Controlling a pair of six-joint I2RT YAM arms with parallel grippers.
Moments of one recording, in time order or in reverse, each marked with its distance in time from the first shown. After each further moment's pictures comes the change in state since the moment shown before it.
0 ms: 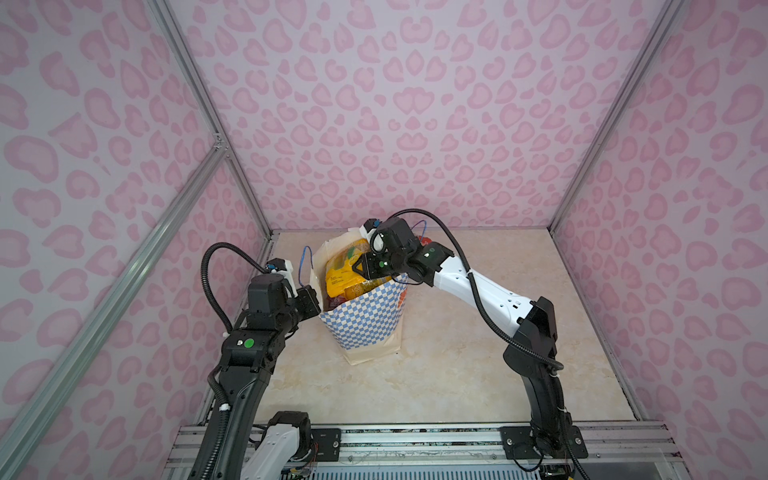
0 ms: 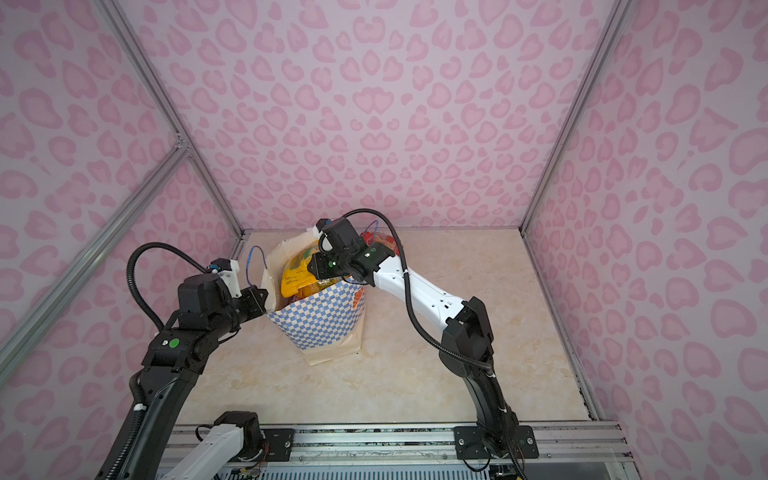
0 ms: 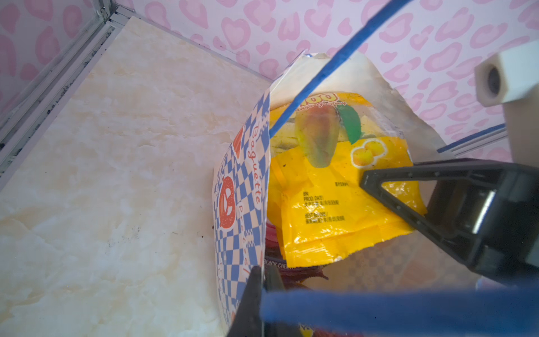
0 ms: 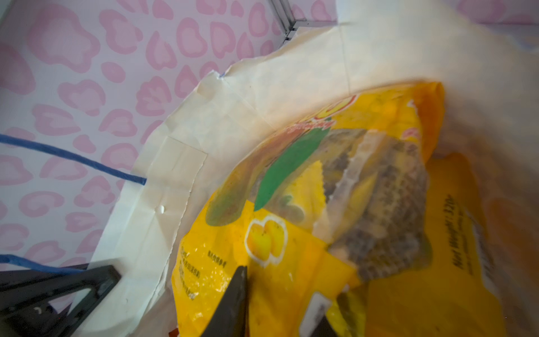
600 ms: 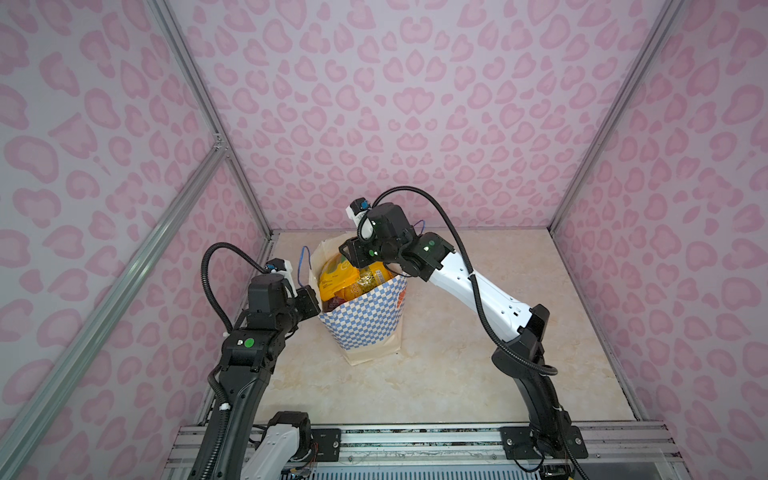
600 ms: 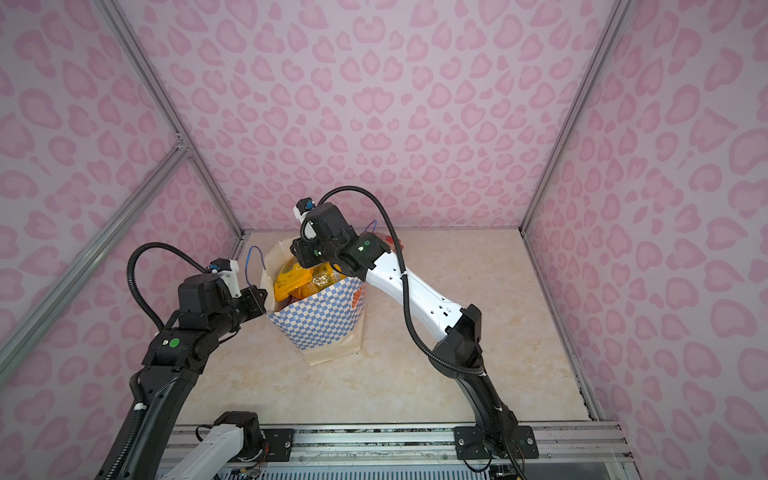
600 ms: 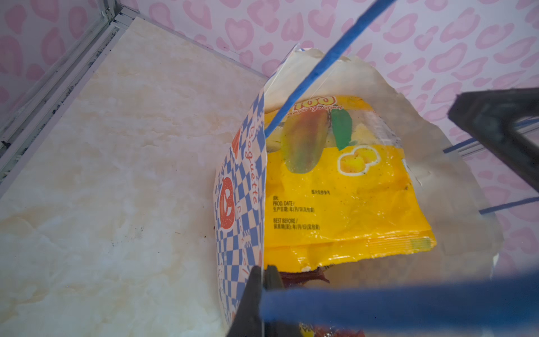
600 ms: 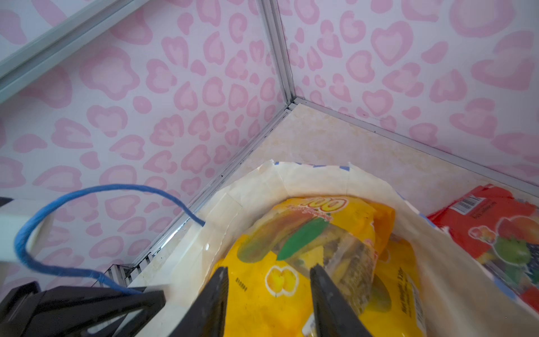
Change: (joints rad) left arm 0.000 0.003 0.000 0.000 -0.005 0.000; right arm 0.064 0.158 0.418 -0.107 0.121 -0.166
